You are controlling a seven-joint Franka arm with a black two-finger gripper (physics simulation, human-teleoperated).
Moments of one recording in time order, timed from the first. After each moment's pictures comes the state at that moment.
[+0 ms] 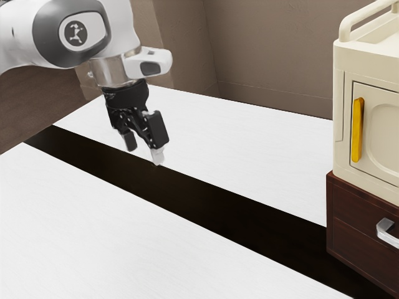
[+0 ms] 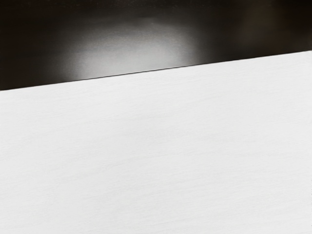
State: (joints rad) arm -0.44 0.01 0.46 -1.42 -0.03 1.32 0.14
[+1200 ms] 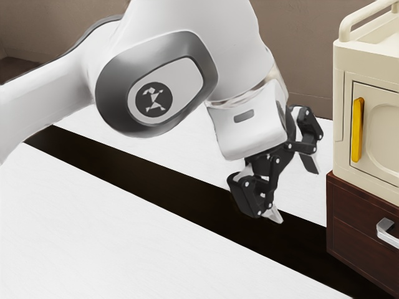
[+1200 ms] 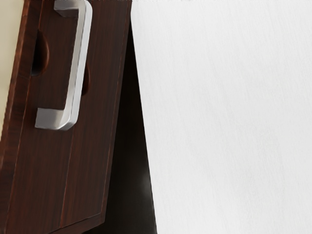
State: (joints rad) arm -0.31 -0.03 -0.19 -1.50 -0.05 1.74 1.22
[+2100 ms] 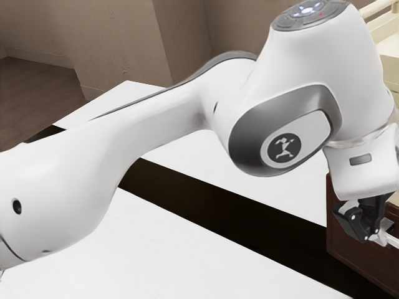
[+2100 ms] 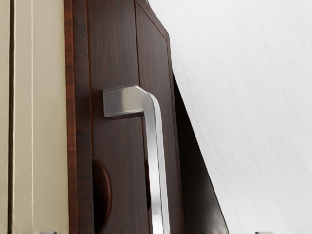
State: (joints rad) arm -0.37 0.33 -0.28 -1.22 0.05 1.90 1.29
